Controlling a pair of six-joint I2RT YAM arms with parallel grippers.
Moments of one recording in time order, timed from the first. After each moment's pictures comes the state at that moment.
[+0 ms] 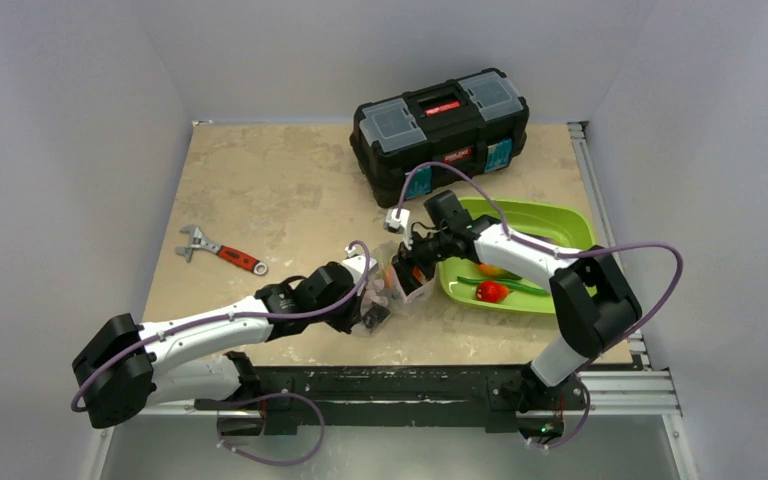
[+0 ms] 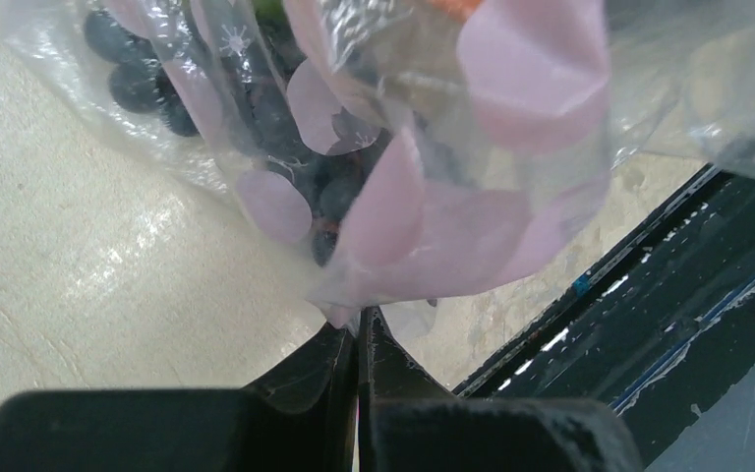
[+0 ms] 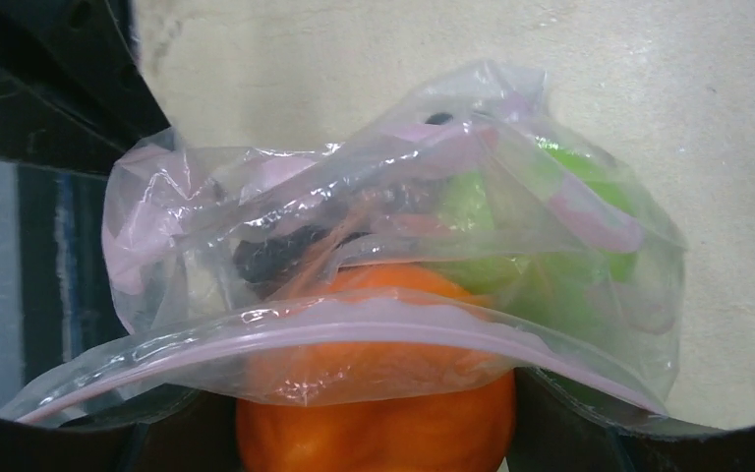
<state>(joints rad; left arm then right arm) -0.96 1.12 0.58 -0.29 -0.03 -0.39 0.57 1.61 1.00 -0.38 -0.79 -0.37</state>
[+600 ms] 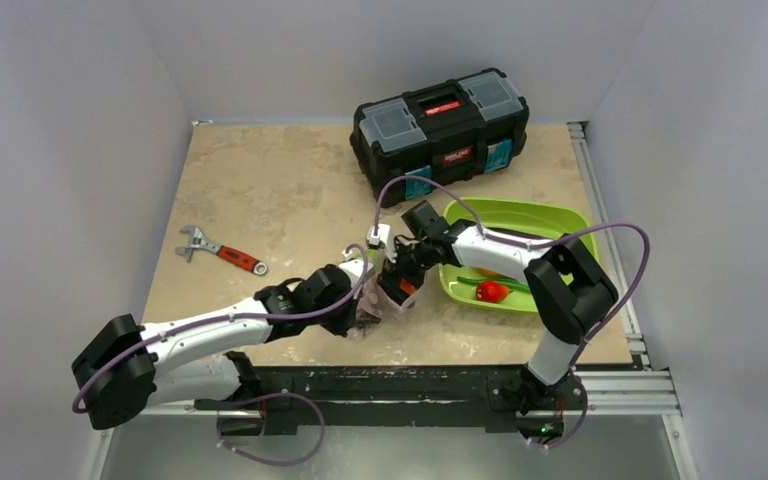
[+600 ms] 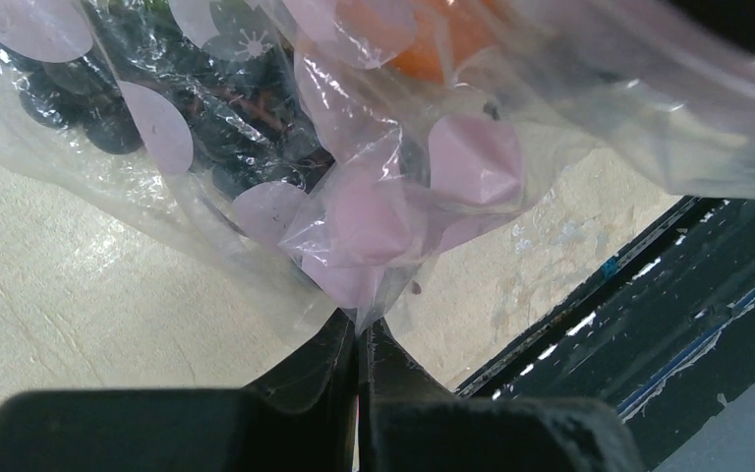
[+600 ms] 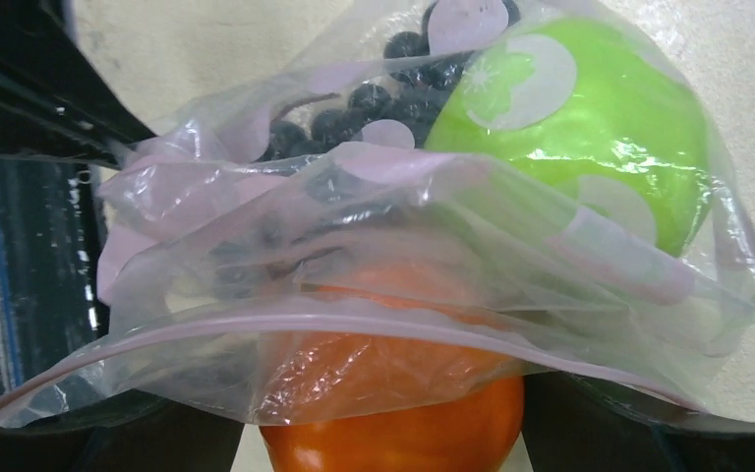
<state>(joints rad) -0.94 1.12 0.55 -0.31 -0.02 -0.39 0.70 1.73 1.04 -0.39 -0.58 -0.42</state>
